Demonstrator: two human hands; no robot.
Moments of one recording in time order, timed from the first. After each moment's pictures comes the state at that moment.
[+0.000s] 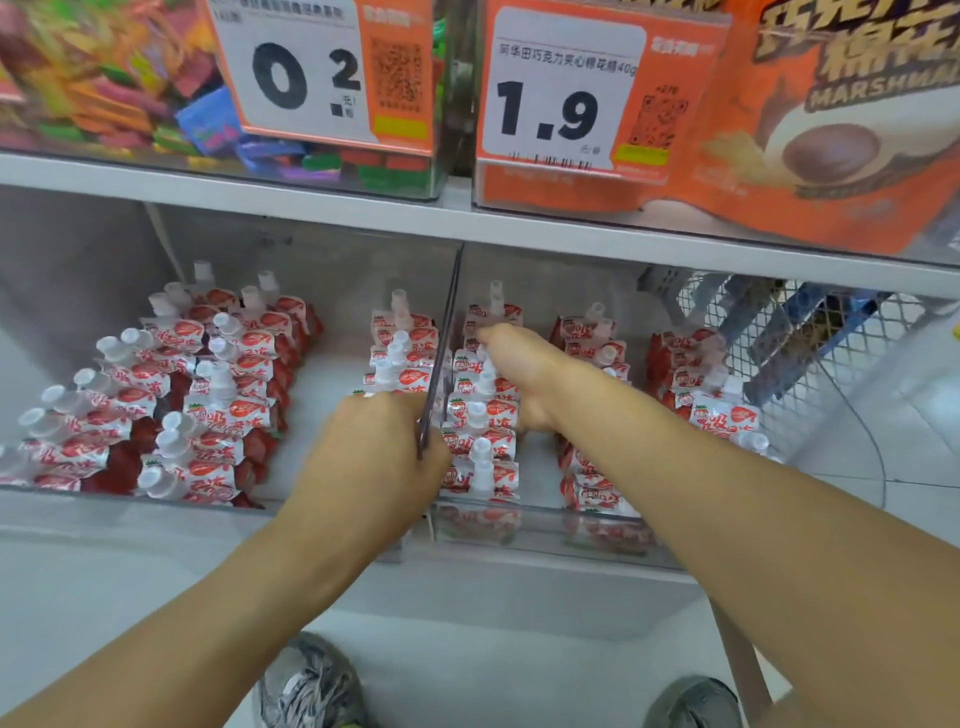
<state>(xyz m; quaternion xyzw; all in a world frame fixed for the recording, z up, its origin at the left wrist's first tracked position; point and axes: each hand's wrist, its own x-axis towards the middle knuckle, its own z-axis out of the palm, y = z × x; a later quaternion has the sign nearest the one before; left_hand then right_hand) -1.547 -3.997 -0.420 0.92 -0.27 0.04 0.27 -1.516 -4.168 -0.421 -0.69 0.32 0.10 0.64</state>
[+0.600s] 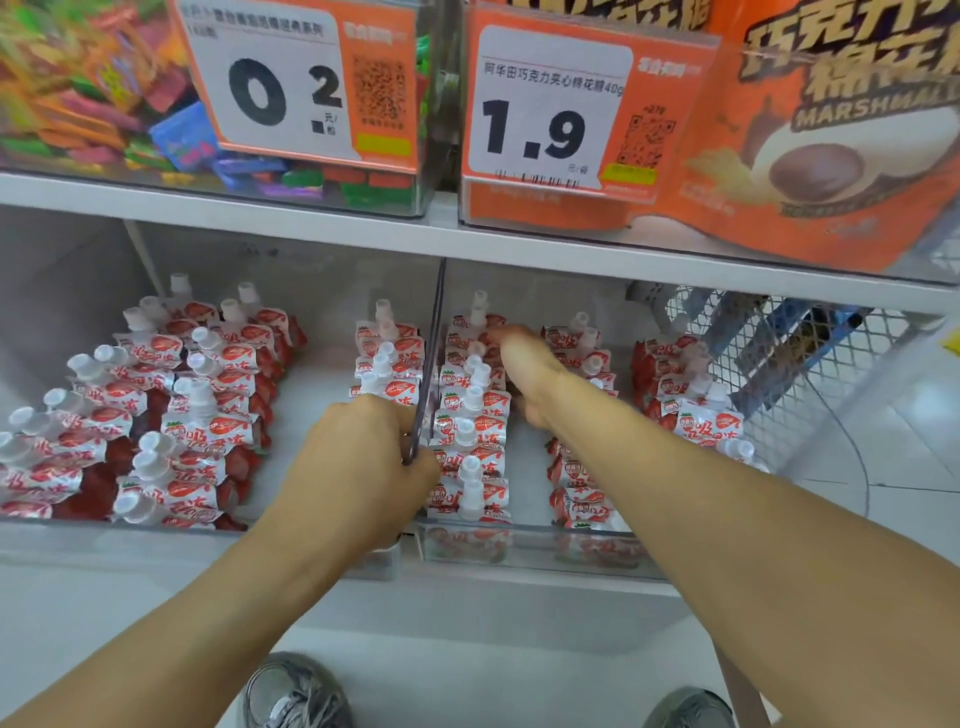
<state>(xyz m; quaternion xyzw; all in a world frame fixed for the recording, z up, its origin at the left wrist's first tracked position) -1.536 -3.999 -0.412 0.92 -0.27 -0.01 0.27 -1.495 -4.187 -0.437 -0.72 0.35 -0.02 0.60</state>
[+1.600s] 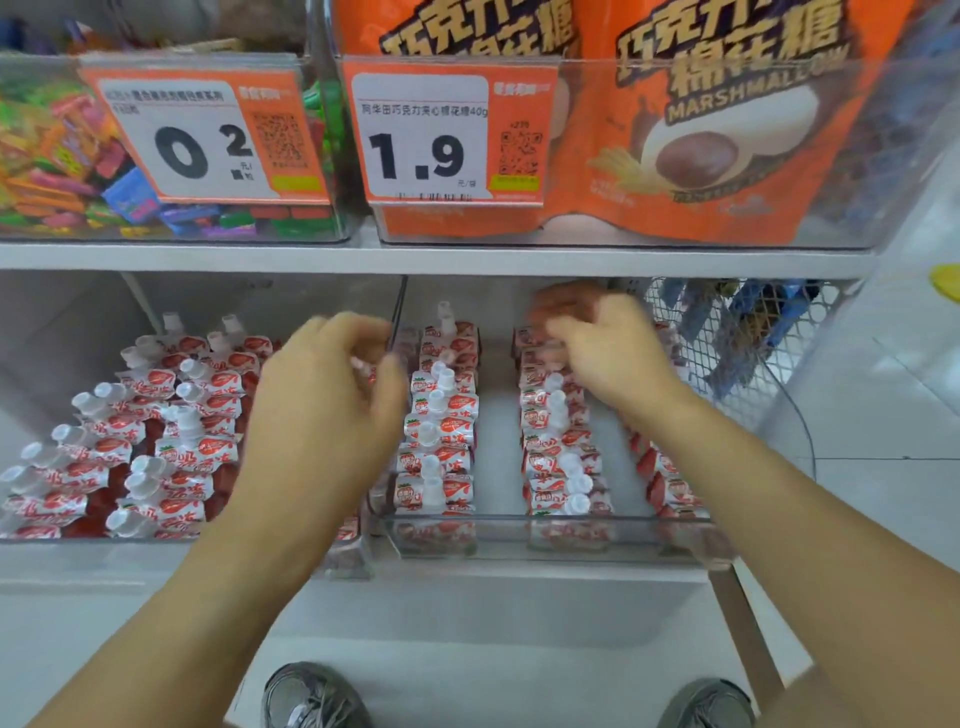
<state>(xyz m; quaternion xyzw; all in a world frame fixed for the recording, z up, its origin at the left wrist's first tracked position) -1.555 -4.023 -0.371 0.88 -0.25 0.20 0.34 -1.577 -4.256 -0.403 -0.79 0.18 -0.21 0.55</state>
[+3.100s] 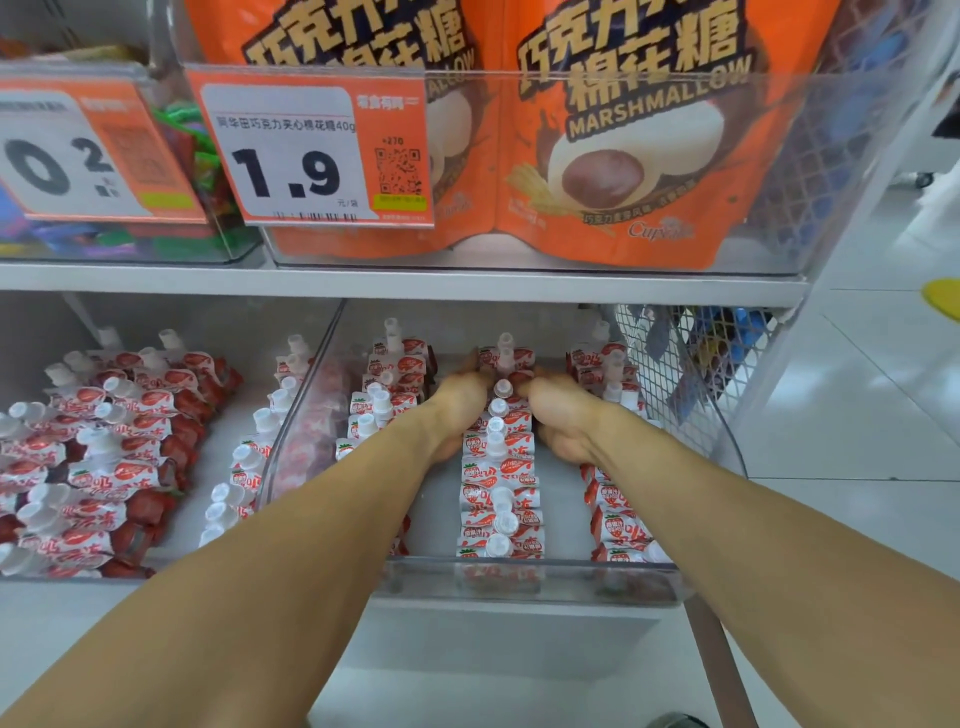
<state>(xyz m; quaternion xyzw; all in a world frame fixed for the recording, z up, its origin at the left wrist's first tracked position) -1.505 -4.203 -0.453 0.70 -0.07 -0.33 0.63 -1.555 -4.307 -0.467 -0.65 0.28 0.01 0.70</state>
